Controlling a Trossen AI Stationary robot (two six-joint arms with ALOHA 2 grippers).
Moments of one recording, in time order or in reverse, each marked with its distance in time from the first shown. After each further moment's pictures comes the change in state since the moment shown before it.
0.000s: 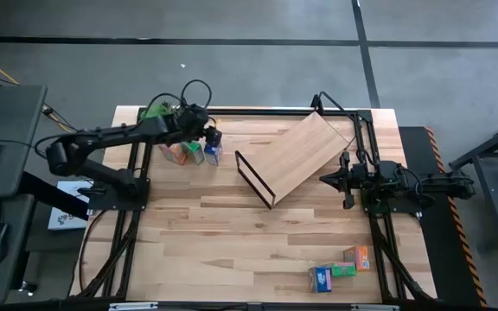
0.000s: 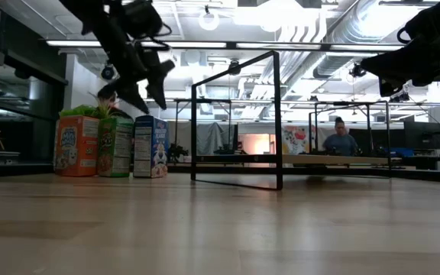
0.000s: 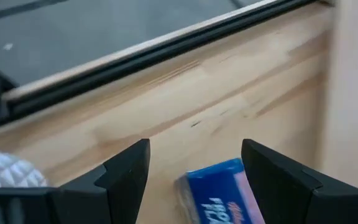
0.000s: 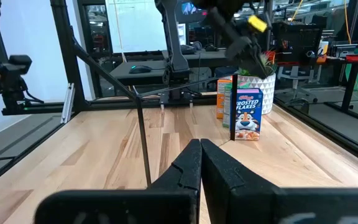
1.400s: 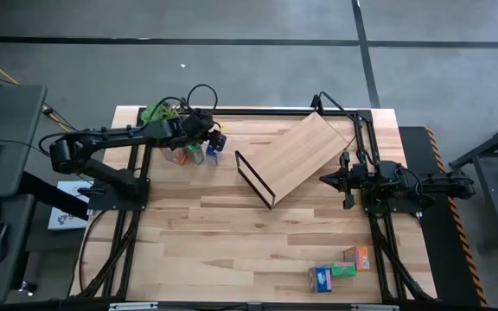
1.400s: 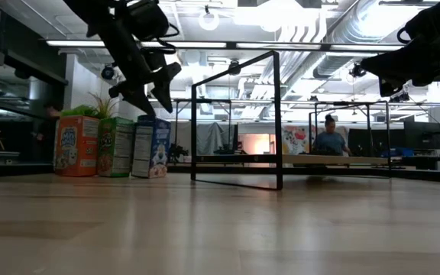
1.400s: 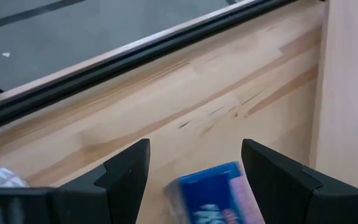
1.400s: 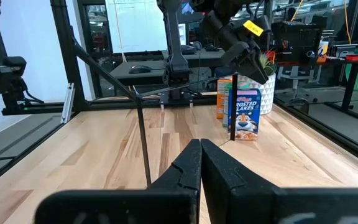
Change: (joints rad) left arm -0.052 0.031 0.002 0.040 -0.034 0.012; right arm 0.000 0.000 0.000 0.000 0.000 0.000
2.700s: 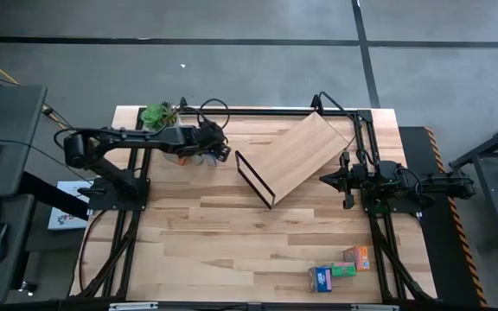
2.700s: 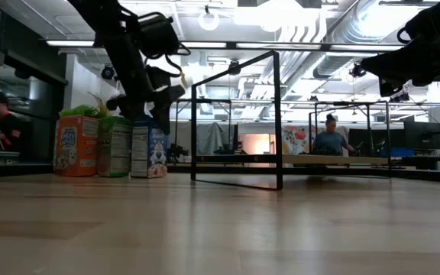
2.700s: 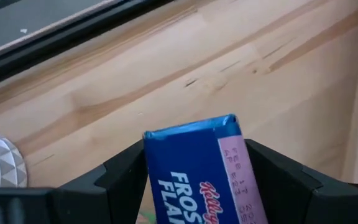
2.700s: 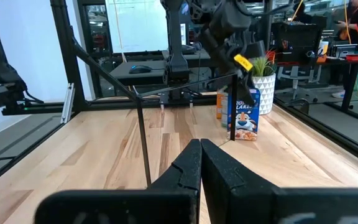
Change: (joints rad) left arm -0.075 0.137 -0.005 -0.037 -0.051 -0.083; right arm 0.000 0.000 0.000 0.000 0.000 0.000
